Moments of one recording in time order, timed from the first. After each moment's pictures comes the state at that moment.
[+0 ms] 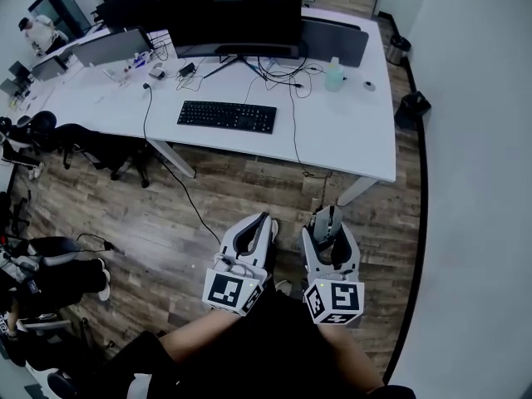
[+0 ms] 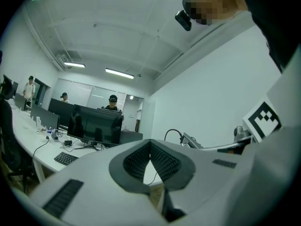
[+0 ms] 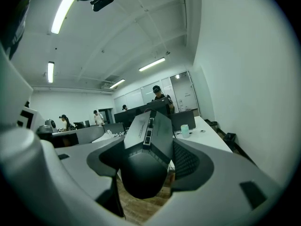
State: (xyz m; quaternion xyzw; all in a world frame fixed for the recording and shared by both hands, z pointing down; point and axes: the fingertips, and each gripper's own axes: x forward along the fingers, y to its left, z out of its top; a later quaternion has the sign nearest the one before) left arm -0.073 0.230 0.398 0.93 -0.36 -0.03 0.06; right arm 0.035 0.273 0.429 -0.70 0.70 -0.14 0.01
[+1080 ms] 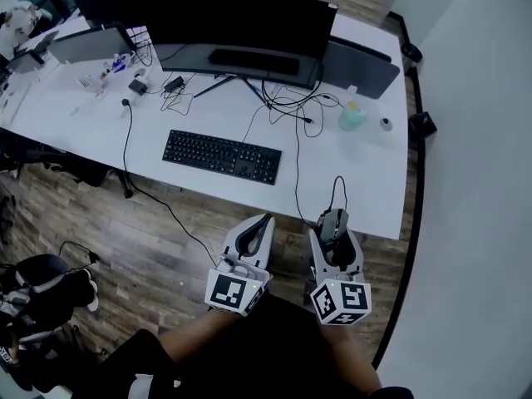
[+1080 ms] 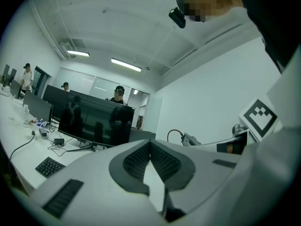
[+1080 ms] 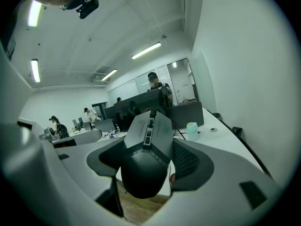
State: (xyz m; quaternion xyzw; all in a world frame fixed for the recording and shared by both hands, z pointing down) left arm -0.037 -0.027 0.418 0.93 -0.36 -0.02 0.10; right arm 0.081 0.021 0.444 -0.70 0.68 -0.21 -0.01
